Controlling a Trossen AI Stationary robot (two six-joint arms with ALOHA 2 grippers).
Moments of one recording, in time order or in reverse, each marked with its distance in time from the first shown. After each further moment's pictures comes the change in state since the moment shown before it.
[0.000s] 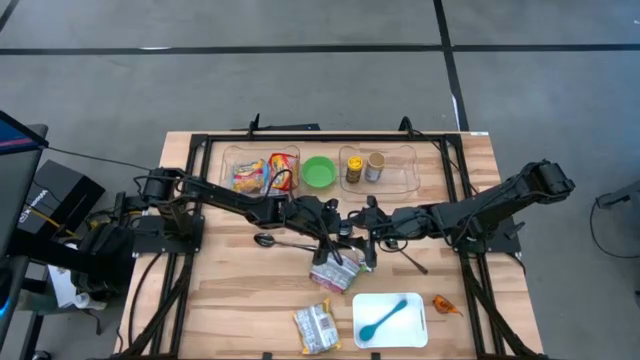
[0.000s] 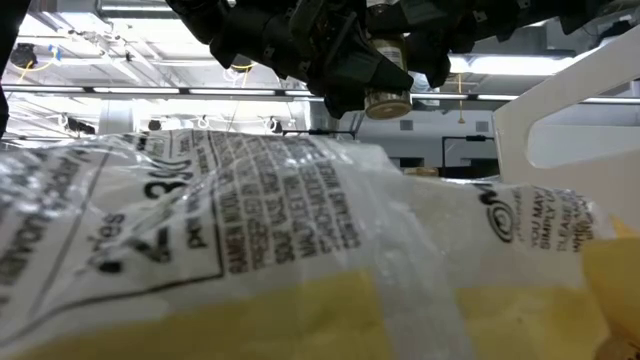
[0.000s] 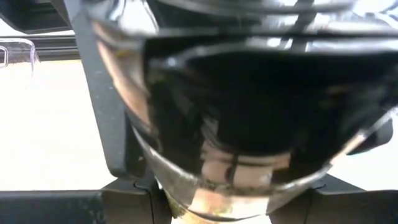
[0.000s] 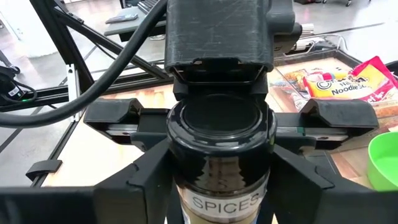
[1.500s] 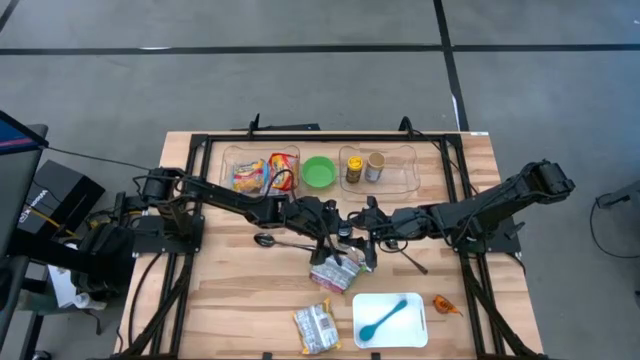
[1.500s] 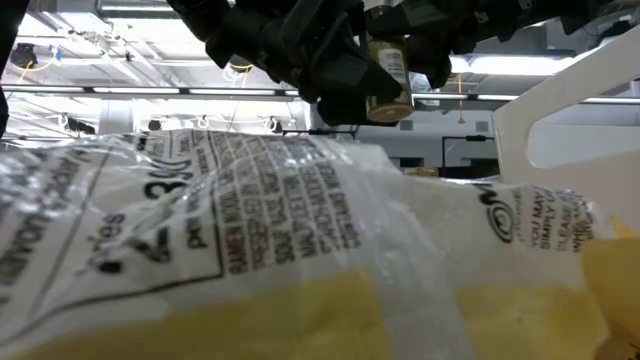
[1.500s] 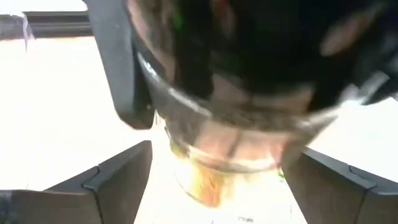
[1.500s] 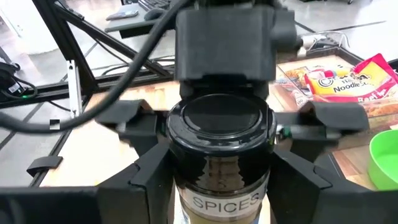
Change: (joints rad) left arm 0.003 -0.010 0.000 -0.083 0.000 0.003; right arm 0.002 0.000 0.000 -0.012 0.000 0.000
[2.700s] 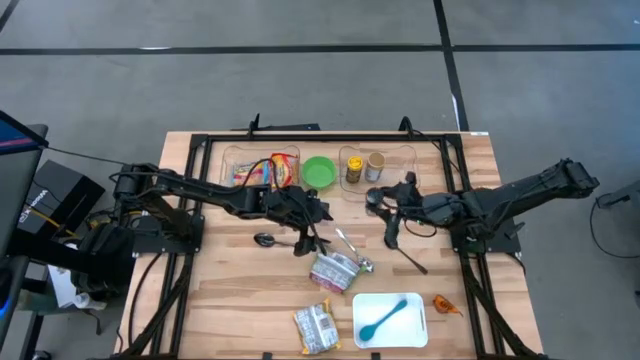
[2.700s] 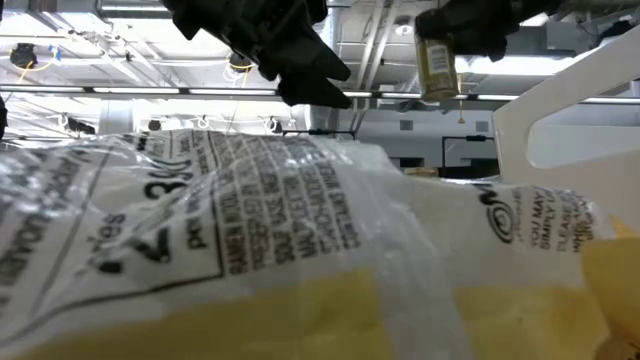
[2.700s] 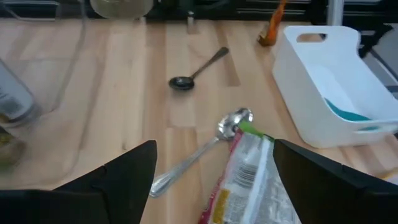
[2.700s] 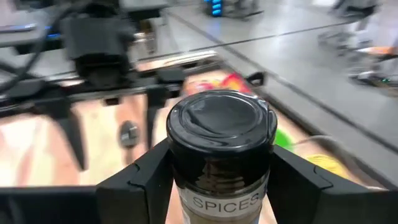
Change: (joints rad) left arm 0.031 -0.209 -0.072 -0.208 -0.055 -0.028; right arm 0.005 -0.351 0.000 -0.401 0.369 0.009
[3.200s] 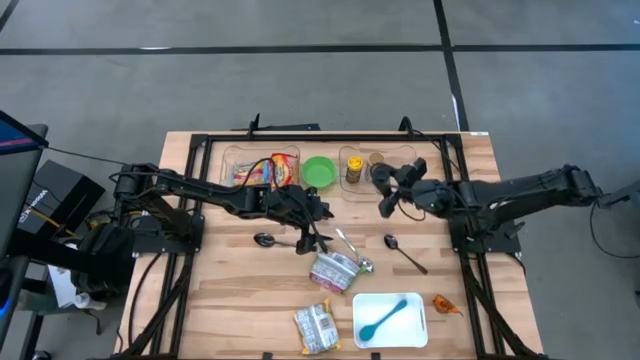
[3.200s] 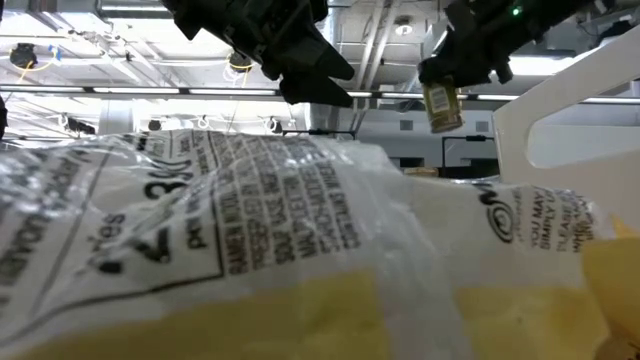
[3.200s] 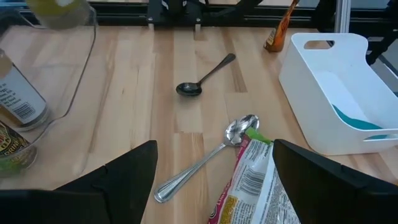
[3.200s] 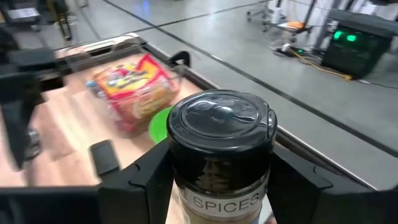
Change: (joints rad) left arm 0.000 0.000 0.000 0.024 -0.024 0.000; right arm -0.191 0.010 -0.001 -0.123 0.087 0.070
